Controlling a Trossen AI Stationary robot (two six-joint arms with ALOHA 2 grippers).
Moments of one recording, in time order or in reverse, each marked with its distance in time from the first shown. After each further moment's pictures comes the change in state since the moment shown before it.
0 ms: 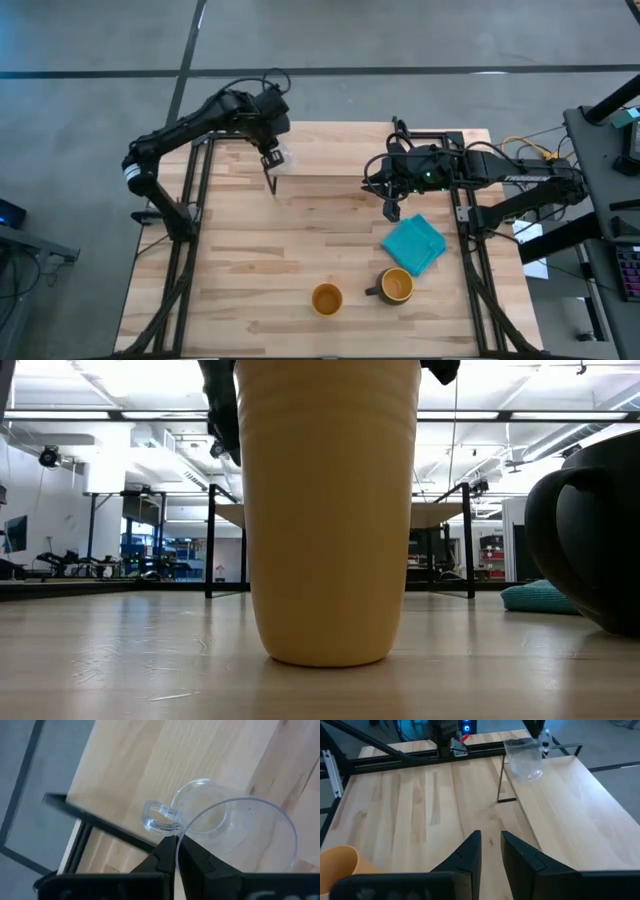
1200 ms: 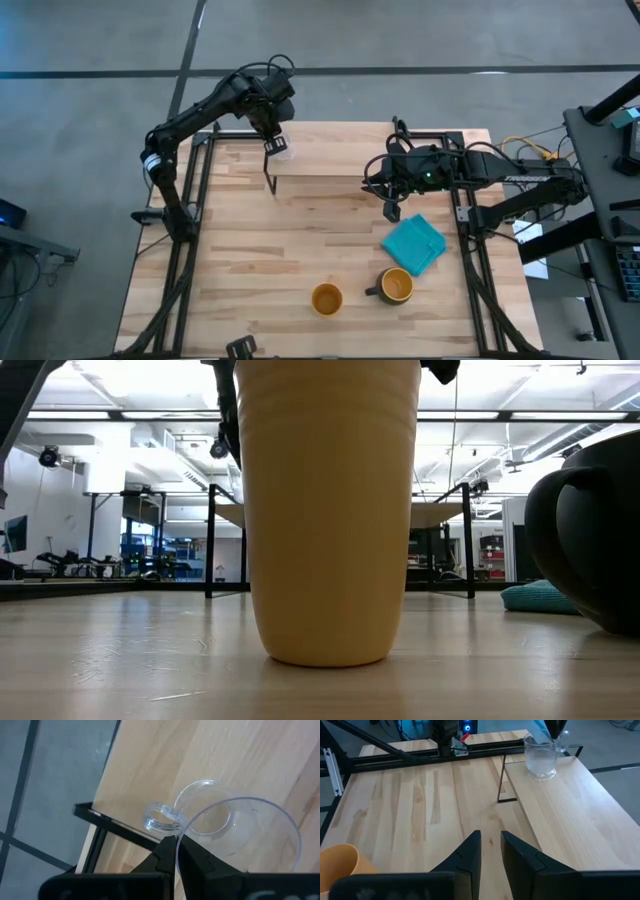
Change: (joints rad) left arm 0.091 0.168 0.212 -0.115 0.003 0.095; right arm 0.000 0.000 0.000 0.000 -0.001 -0.008
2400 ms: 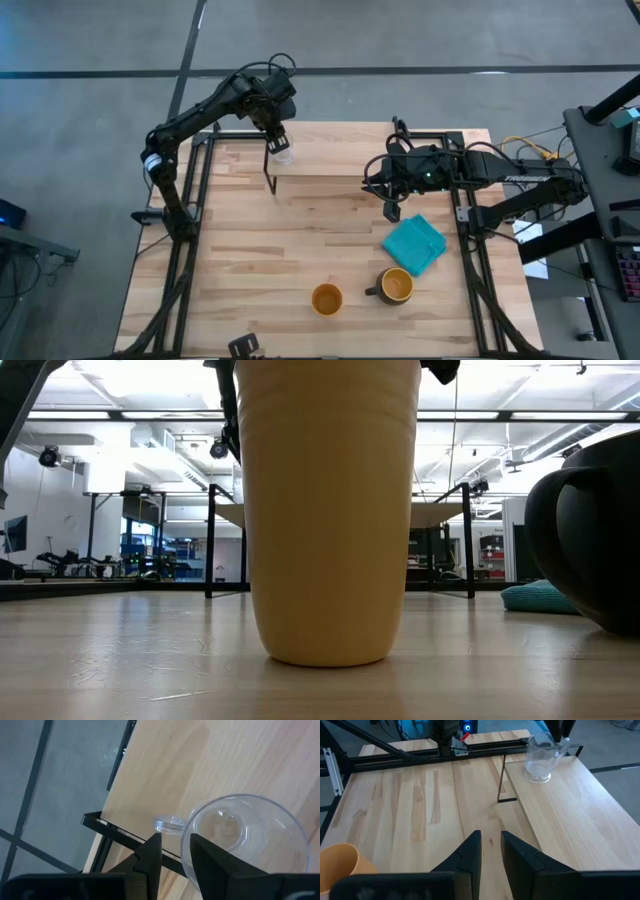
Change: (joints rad) left arm -0.001 0.000 -0.013 0.054 -0.027 -0.007; right arm 0.000 0.000 0.000 -0.001 0.000 0.000
